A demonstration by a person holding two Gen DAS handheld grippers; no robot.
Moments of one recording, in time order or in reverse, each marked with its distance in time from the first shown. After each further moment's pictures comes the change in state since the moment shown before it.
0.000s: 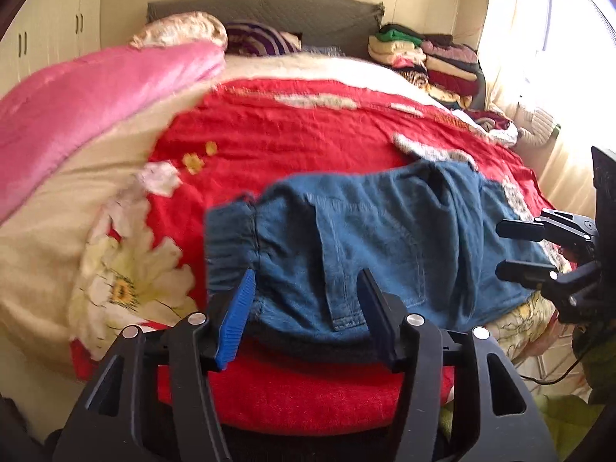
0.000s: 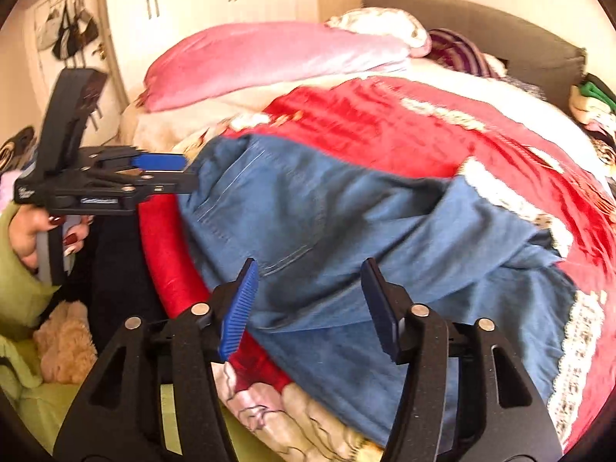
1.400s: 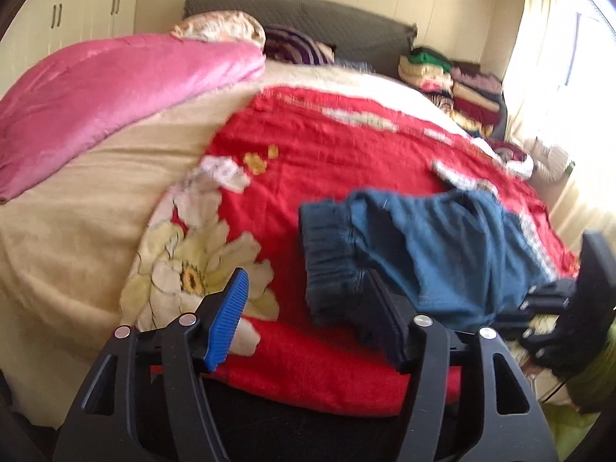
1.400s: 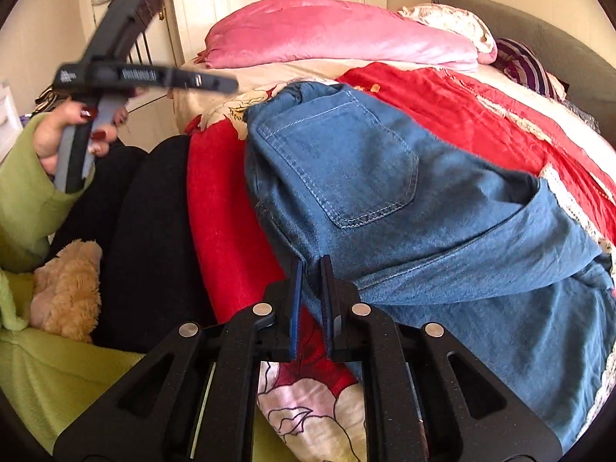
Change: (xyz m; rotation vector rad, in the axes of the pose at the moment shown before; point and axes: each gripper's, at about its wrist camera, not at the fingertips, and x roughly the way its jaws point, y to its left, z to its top) left arm -0.027 0.059 -0.008 -0.121 -0.039 0.031; right arm 0.043 0.042 -0.025 -0.186 0.077 0.170
